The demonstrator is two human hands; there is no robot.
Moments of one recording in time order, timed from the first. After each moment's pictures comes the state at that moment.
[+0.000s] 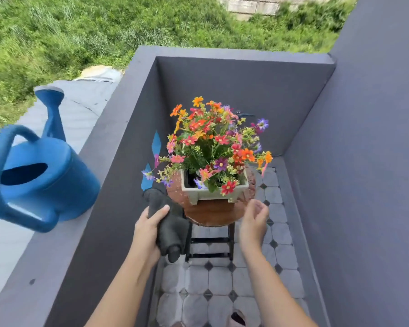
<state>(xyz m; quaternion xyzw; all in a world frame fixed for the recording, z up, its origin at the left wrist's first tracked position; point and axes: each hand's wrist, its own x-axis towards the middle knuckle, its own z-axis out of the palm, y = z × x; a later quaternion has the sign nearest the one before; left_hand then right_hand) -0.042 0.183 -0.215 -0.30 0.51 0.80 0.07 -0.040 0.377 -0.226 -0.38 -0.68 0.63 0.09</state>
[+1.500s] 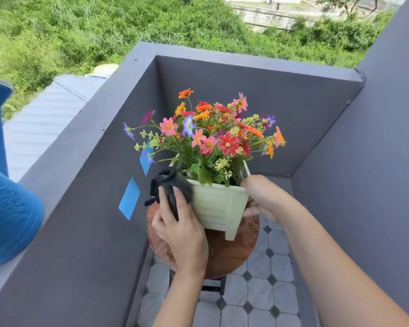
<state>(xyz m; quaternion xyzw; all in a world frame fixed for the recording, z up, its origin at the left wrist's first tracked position) -0.108 0.295 -0.281 -0.15 0.88 0.30 -0.32 -0.187 0.426 -0.196 -0.24 -0.77 0.52 -0.26</state>
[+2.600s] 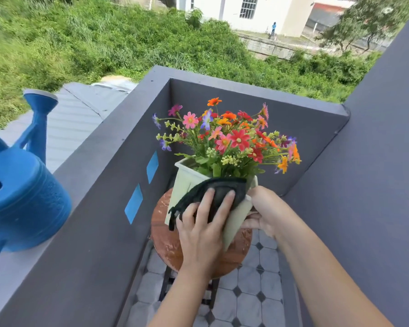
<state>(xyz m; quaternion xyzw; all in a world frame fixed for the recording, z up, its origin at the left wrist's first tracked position) -0.086 0.298 -0.210 0.03 0.90 0.21 -0.37 -0.139 0.407 -0.117 -0.27 -0.73 0.59 -0.21</state>
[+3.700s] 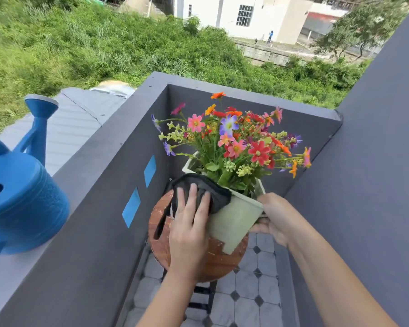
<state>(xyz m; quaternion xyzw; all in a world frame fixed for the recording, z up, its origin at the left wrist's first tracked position) -0.094 0.289 -0.192 0.06 0.87 0.28 -0.41 -0.139 0.435 -0.098 -0.27 -0.74 0.58 -0.19</state>
